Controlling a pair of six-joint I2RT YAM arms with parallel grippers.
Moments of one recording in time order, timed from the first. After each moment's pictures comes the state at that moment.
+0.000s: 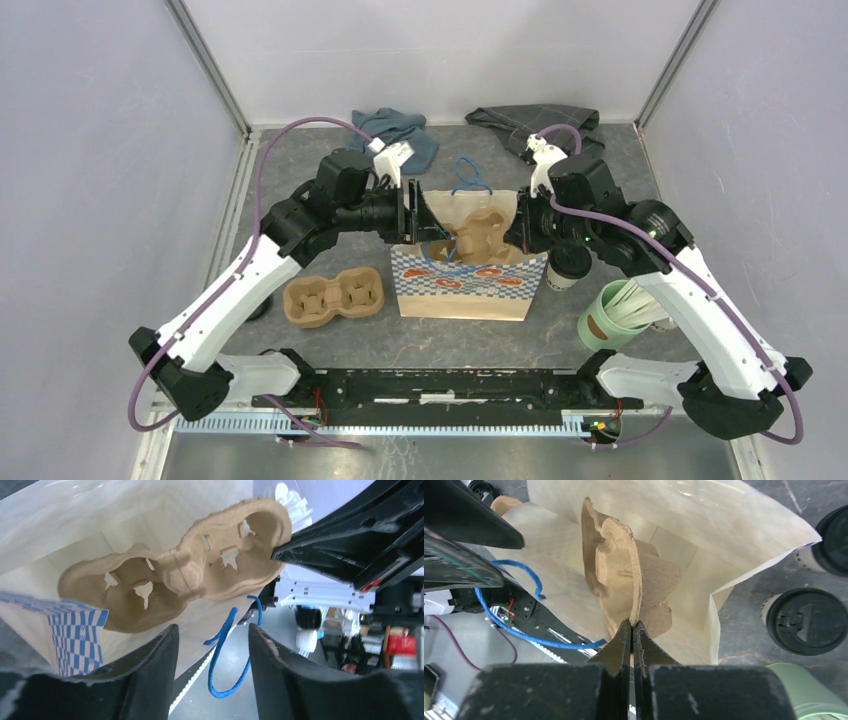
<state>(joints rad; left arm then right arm) -0.69 1.24 1.37 -0.64 0.48 -0.63 0.69 1.15 1.56 -1.10 -0.02 0.38</state>
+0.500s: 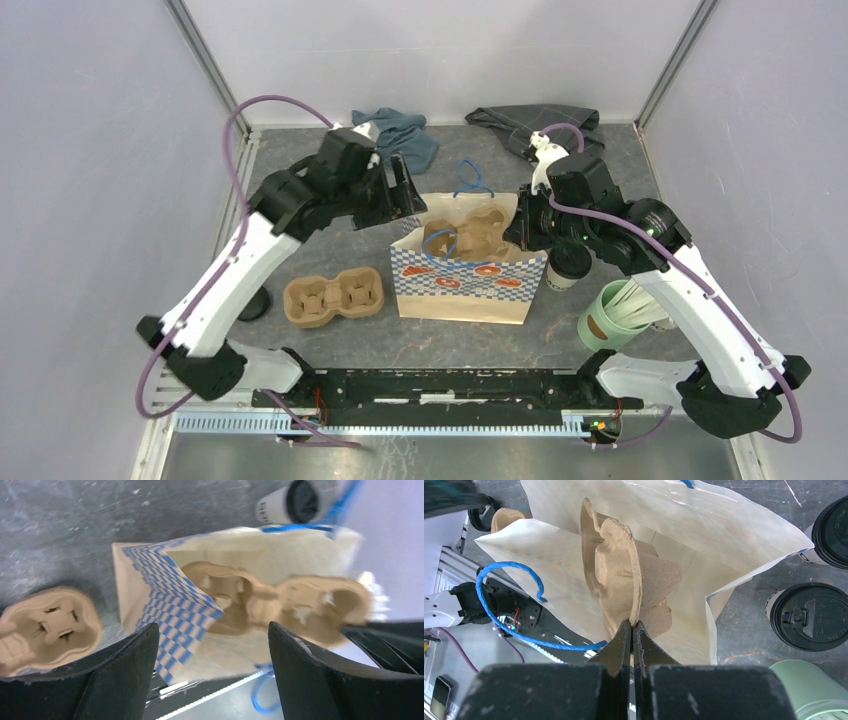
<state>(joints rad) -0.69 1.31 1.67 -1.05 -0.01 -0.78 0.69 1.16 1.55 -1.09 0.00 0.45</state>
